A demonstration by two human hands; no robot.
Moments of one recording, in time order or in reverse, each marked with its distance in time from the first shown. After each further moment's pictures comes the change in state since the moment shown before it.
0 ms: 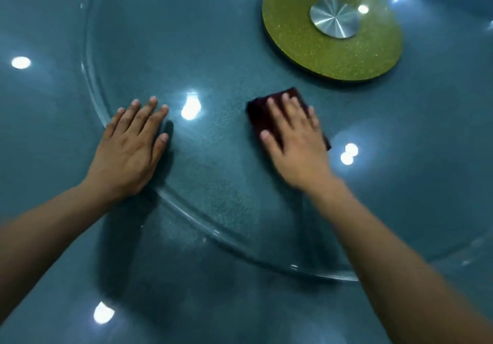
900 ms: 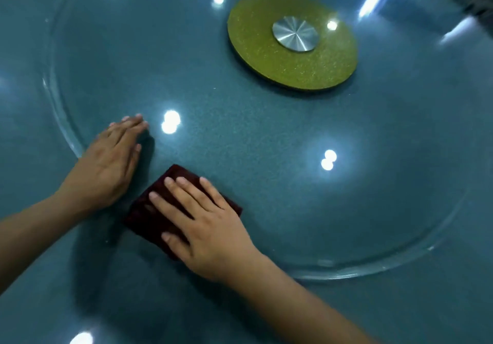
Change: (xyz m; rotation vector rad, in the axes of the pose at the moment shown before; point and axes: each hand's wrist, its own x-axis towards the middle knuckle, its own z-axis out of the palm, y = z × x) left_hand 0.009 0.011 0.001 -0.163 -0.037 0.140; right_hand -0.103 -0.103 0.022 0.094 -0.113 -0.417
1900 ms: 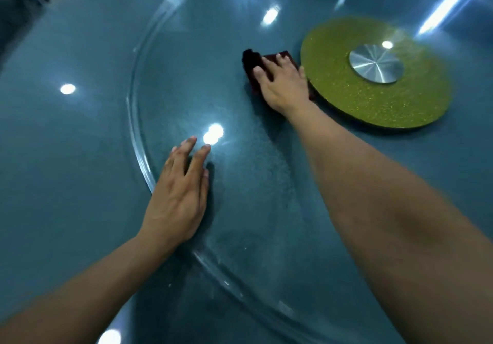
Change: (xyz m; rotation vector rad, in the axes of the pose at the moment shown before) left_hand 0.011 0.007 0.013 -0.078 0.227 -0.218; right_hand 0.295 0.179 -0.059 0.042 0.114 0.504
